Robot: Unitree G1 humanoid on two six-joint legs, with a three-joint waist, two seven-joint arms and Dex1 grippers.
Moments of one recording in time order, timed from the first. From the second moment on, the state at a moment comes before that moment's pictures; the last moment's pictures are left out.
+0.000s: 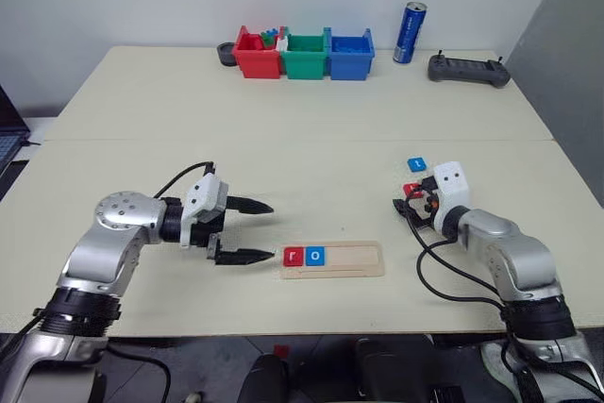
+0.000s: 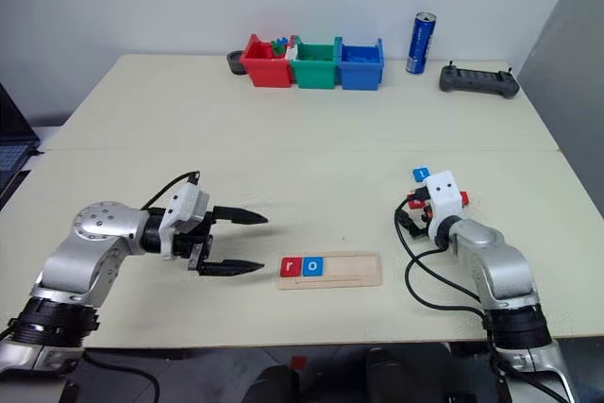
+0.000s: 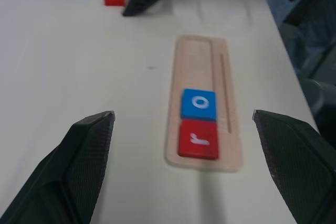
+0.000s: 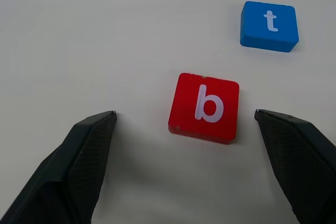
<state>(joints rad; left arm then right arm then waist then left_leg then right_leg) -0.35 0.83 -0.05 0.01 -0.43 0.21 -1.44 -0.39 -0.44 0.02 -0.09 0.28 0.82 0.27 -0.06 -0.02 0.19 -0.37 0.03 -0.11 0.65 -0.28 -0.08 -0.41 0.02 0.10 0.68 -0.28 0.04</state>
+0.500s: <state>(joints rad) -0.36 0.83 -0.12 -0.08 -0.38 0.15 -1.48 -0.40 -0.39 -0.01 -0.07 0.23 0.80 0.24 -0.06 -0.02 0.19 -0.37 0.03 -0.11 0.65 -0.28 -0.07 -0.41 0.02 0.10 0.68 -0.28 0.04</state>
